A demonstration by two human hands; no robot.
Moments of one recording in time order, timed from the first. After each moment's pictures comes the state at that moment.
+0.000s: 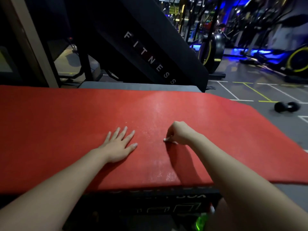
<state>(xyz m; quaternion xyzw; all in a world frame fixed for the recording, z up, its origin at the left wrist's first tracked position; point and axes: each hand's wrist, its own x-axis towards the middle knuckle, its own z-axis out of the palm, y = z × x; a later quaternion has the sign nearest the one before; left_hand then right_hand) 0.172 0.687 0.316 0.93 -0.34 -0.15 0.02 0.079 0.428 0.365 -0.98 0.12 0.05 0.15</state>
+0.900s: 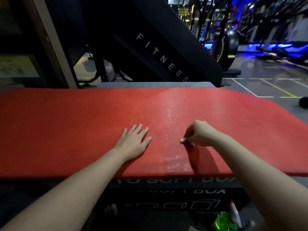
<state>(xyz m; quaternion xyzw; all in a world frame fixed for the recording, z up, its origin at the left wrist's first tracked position) 0.150 0.698 0.307 0.94 -0.33 -0.05 0.08 0.034 0.450 0.368 -0.98 0.12 0.03 0.18</state>
